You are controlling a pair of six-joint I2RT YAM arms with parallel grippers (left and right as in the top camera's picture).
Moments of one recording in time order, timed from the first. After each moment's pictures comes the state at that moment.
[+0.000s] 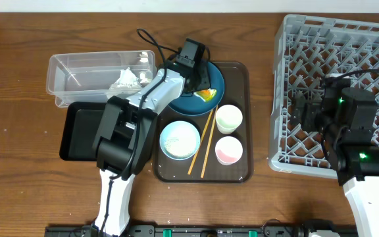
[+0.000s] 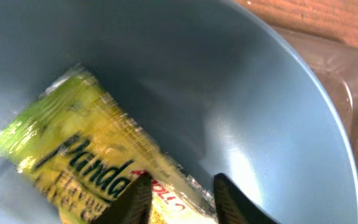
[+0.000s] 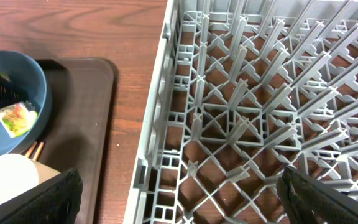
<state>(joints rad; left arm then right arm) -0.43 2.20 1.58 -0.44 0.13 -0.60 -0.01 1.04 0.87 -0.52 -0.03 0.05</state>
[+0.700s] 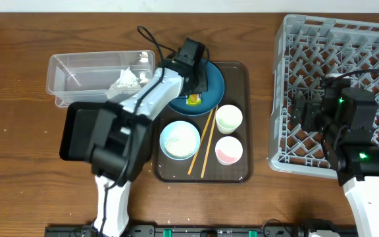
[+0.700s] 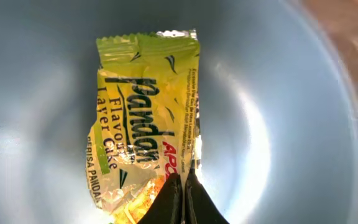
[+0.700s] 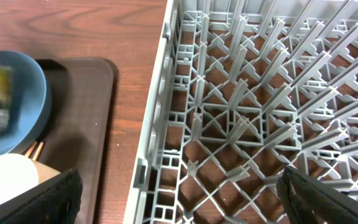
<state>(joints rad) -0.43 2.10 1.58 -0.60 0.06 -0.48 -0.01 1.04 0.87 -0.52 -0.03 0.05</state>
